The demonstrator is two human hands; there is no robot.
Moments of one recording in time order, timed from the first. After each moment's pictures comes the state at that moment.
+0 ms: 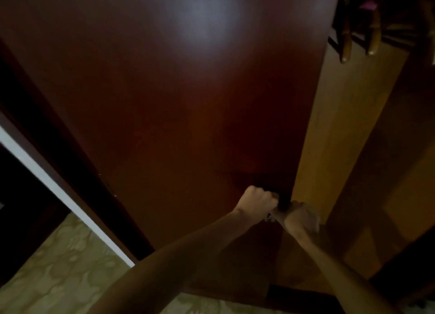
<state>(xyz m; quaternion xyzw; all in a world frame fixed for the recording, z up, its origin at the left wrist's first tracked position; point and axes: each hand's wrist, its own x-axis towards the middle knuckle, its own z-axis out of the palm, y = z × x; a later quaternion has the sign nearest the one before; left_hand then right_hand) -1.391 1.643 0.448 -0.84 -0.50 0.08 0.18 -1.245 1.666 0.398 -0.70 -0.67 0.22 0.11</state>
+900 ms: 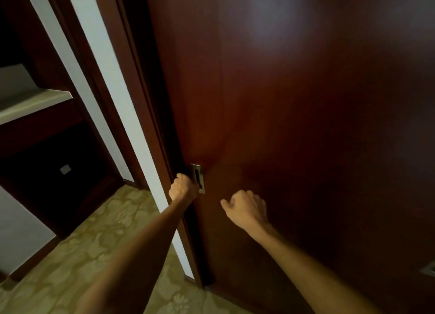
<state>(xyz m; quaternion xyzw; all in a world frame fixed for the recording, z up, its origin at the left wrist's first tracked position) -1.846 1.565 0.428 -0.27 -0.93 -0.23 -0.13 -1.653 1.585 0.438 -0.49 -0.85 0.16 0.10</state>
